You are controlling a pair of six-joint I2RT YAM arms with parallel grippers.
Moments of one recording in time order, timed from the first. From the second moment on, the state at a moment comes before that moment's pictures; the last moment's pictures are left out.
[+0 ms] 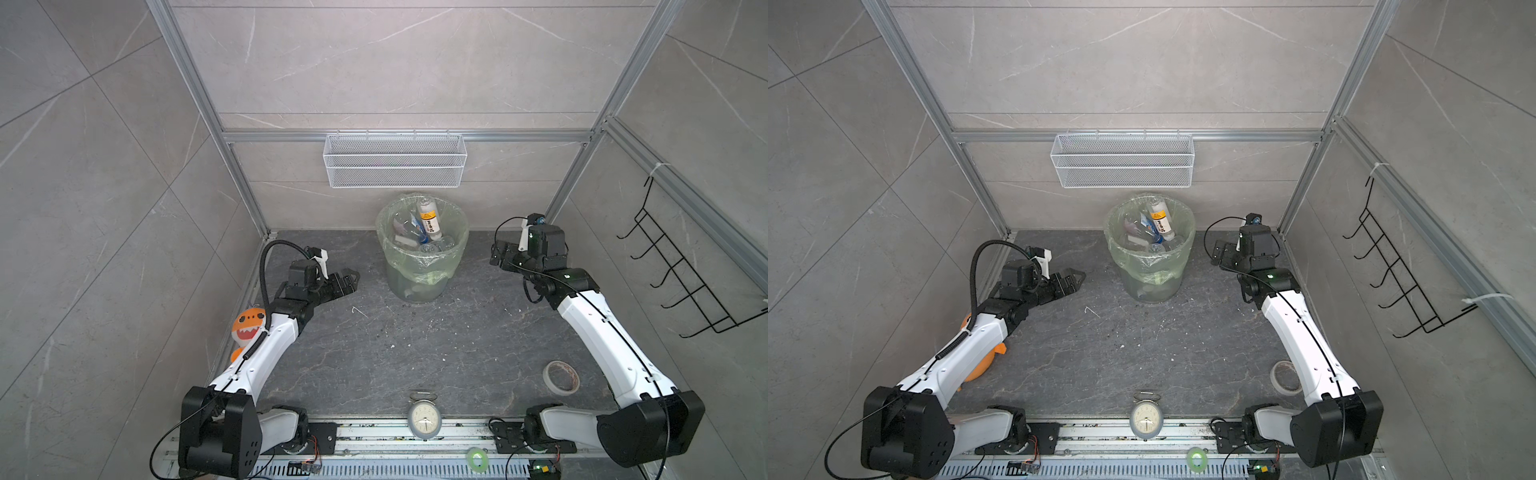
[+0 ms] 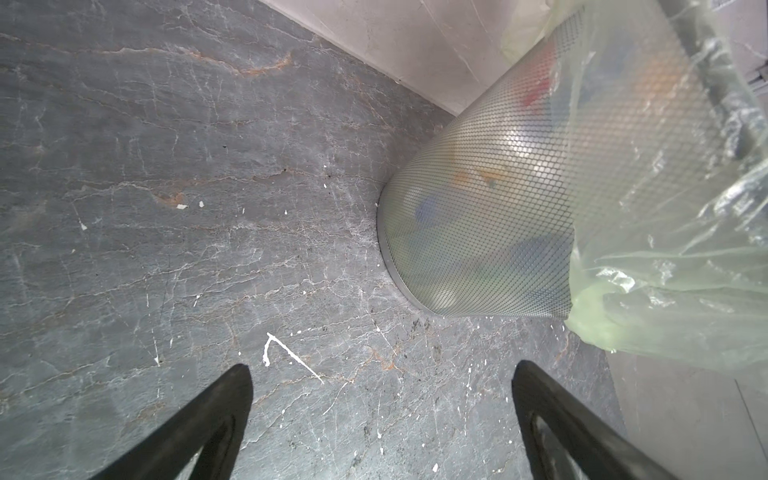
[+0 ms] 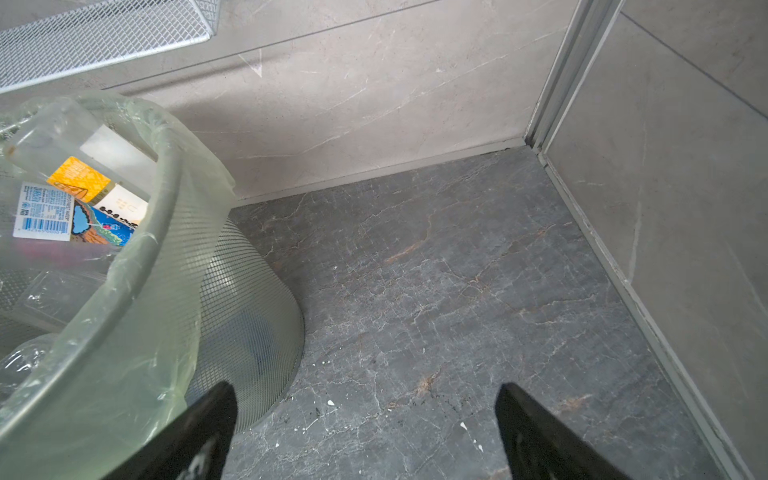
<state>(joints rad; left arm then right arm) -0.18 1.24 0.87 -0.22 0.33 -0.52 0.16 1.29 1.26 -0.54 0.15 0.27</state>
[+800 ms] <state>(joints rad) -0.12 1.23 0.90 -0.21 0.04 -0.52 0.09 1.31 1.07 -0.25 0.07 0.34</state>
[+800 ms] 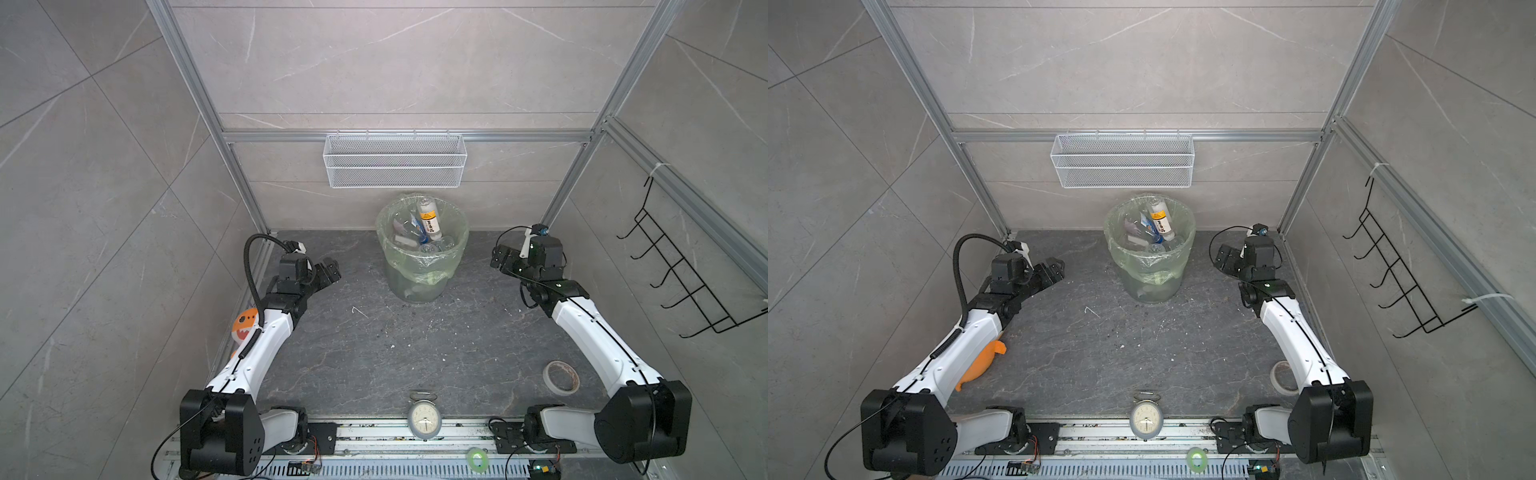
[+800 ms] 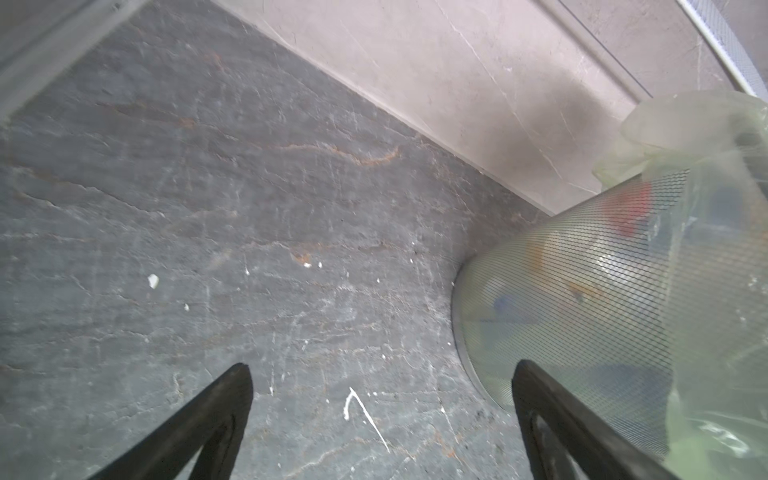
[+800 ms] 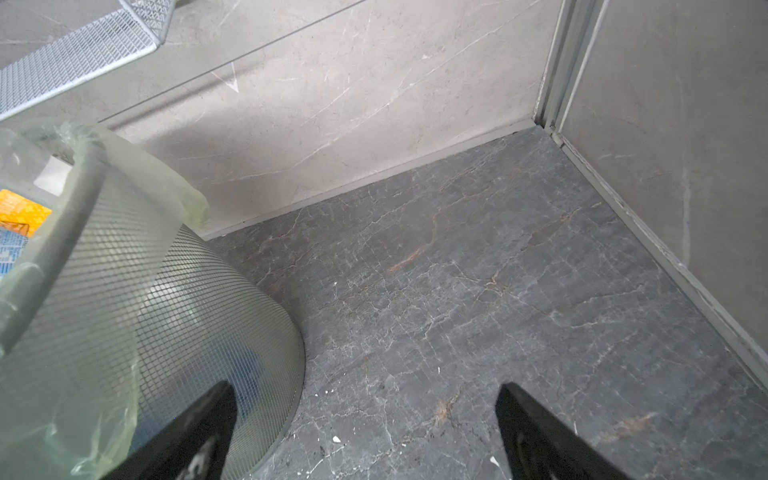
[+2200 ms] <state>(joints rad) 0.03 1.38 0.30 0.66 -0.09 -0.02 0.28 1.36 0.53 0.39 0.37 -0.07</state>
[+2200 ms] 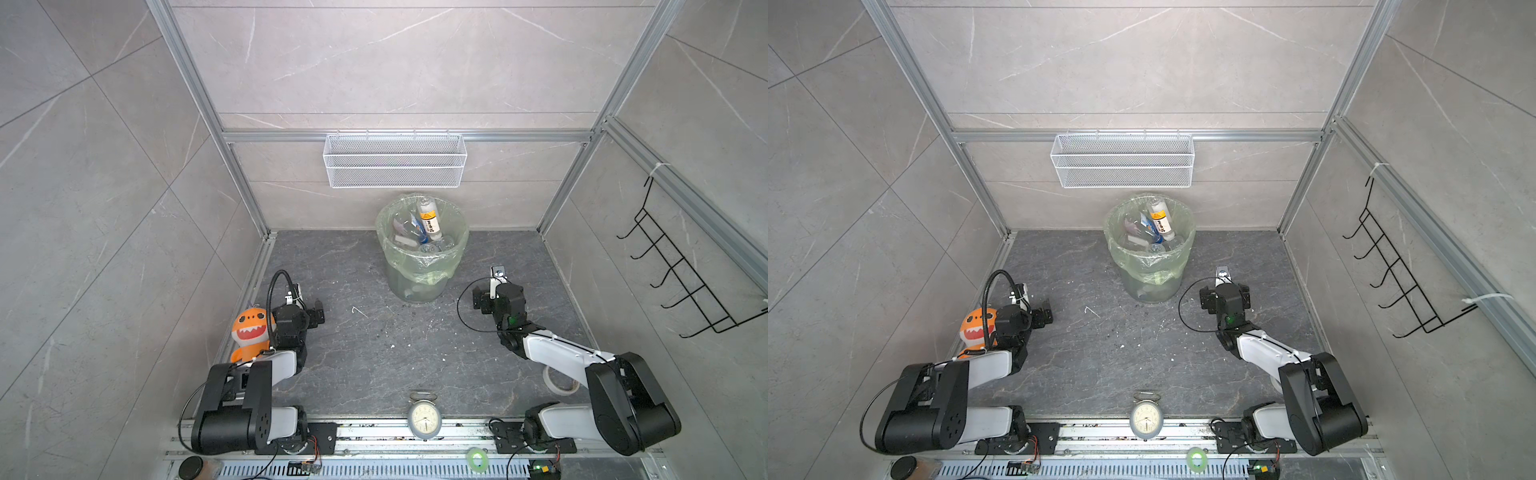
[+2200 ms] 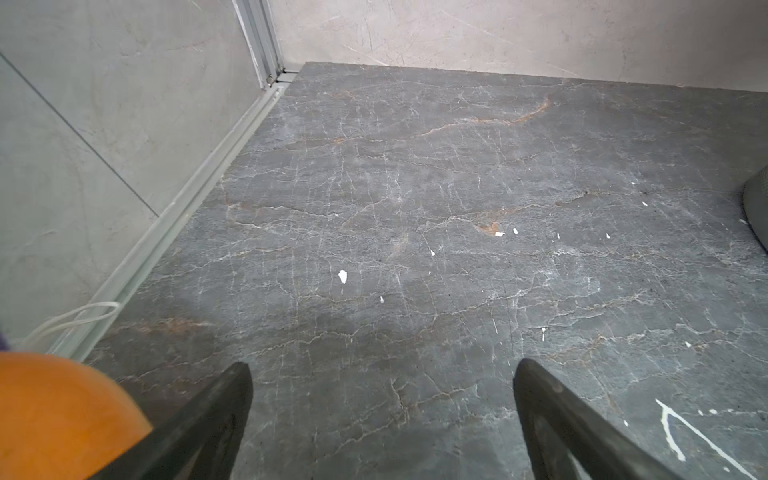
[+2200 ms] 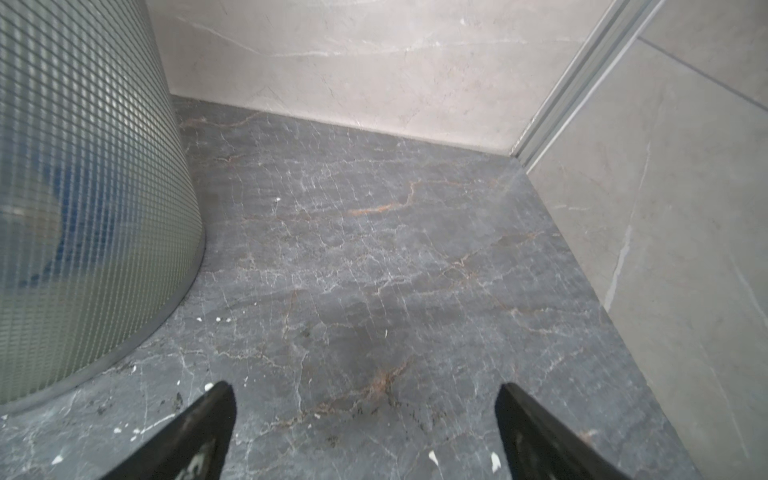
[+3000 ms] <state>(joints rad) 0.10 1.50 0.34 0.71 0.06 -0.03 0.21 1.40 0.40 0.64 0.22 -0.08</state>
